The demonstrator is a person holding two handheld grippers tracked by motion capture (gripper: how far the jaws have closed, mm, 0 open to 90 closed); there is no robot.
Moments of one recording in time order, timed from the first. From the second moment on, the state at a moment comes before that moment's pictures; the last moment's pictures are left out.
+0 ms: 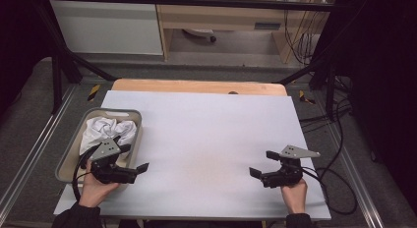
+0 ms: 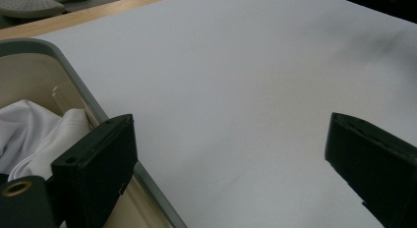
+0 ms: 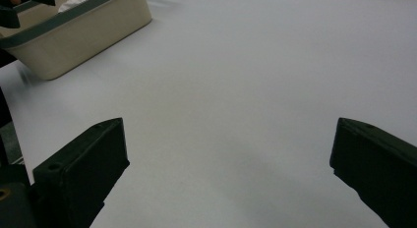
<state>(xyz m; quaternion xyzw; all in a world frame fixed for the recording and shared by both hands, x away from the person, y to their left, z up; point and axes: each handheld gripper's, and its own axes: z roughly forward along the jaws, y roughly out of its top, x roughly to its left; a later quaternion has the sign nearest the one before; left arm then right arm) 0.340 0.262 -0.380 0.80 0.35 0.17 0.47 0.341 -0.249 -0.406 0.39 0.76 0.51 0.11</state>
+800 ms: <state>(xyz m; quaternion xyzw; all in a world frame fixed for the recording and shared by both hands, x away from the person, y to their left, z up) 0.337 0.264 -0.376 0.79 0.35 0.18 0.46 0.342 -0.249 -0.406 0.39 0.76 0.51 0.11</state>
